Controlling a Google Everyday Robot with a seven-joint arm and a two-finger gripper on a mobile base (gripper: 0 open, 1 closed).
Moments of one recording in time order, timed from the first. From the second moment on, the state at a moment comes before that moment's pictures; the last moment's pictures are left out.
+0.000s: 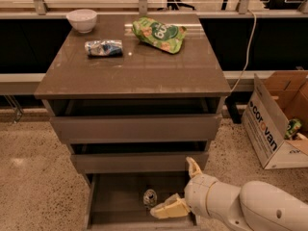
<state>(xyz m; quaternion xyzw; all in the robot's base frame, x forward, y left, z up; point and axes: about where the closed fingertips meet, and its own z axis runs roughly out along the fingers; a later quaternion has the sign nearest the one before) 0.408 -0.059 0.650 -0.40 0.79 0.18 0.43</state>
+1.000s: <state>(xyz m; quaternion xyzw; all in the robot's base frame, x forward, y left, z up) 0.461 -0.081 0.632 -0.42 0.75 0.09 0.51</state>
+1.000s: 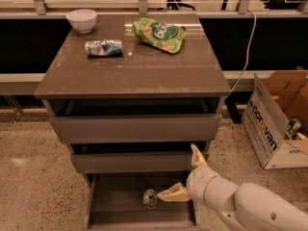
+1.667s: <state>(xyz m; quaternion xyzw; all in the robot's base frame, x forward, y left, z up) 0.458 -0.076 0.637 -0.44 0.71 0.07 0.55</state>
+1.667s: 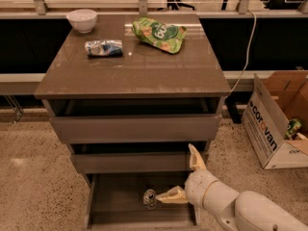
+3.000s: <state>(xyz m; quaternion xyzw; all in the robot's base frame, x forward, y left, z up) 0.482 -0.073 0.422 -0.37 0.71 0.16 0.58</state>
